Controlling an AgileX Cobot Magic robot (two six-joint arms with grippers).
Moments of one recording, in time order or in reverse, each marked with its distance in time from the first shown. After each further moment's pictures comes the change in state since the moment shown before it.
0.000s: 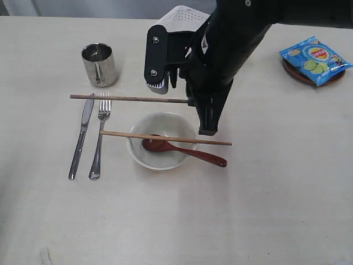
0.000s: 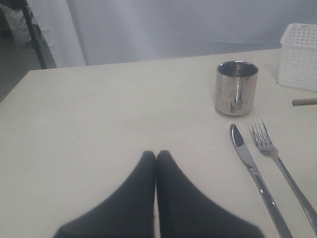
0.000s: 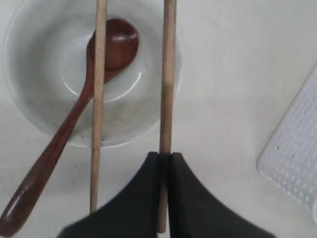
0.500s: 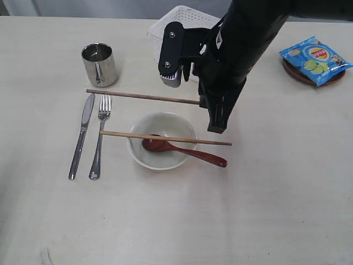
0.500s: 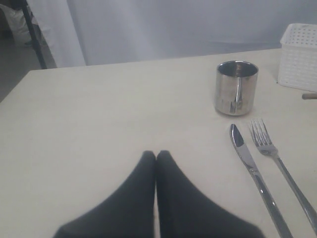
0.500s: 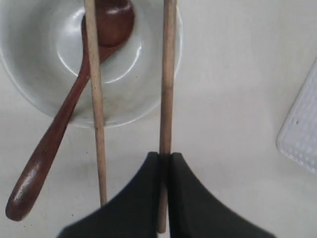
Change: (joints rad) left arm 0.000 0.000 0.000 0.000 0.000 0.000; right arm -0.067 0.000 0.012 0.074 0.038 -0.026
